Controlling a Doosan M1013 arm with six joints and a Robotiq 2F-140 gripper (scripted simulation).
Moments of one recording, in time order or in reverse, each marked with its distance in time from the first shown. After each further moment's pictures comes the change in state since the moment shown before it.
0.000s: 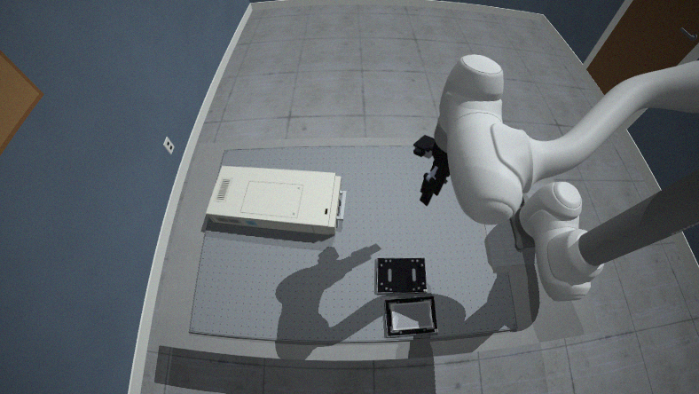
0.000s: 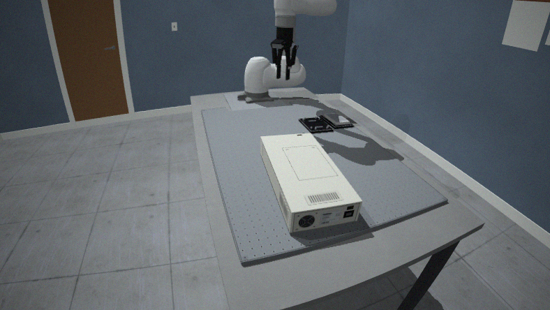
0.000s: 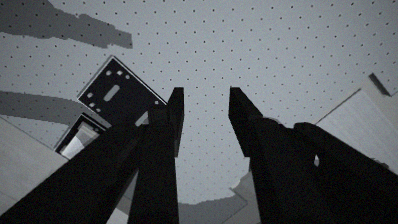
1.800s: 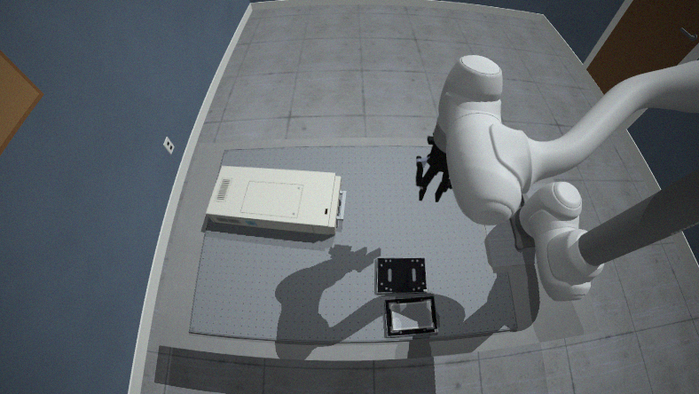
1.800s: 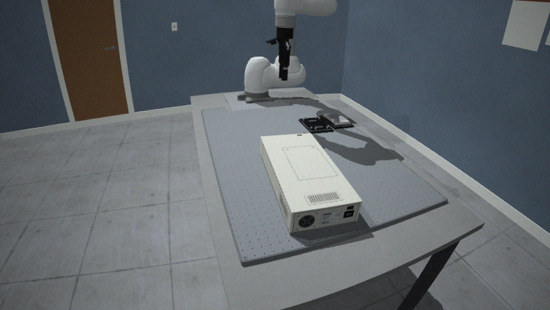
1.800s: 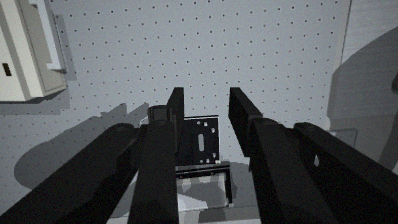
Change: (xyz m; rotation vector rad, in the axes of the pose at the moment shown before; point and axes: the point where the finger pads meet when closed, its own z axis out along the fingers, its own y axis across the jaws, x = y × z) arm 0.001 -0.001 0.001 -0.001 0.002 0.850
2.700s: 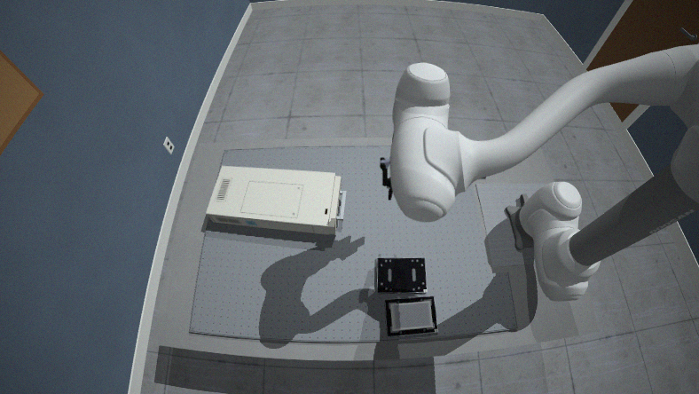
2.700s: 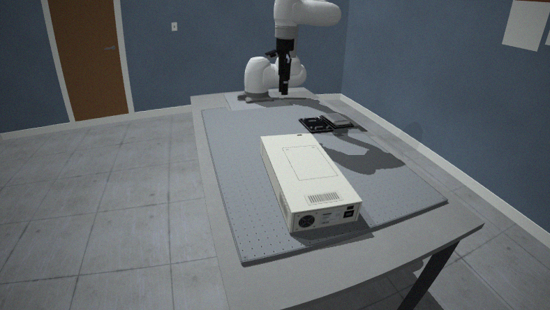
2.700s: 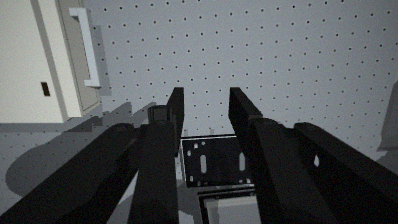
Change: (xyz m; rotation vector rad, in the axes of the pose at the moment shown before) arm 0.019 -0.084 0.044 0.000 0.000 0.000
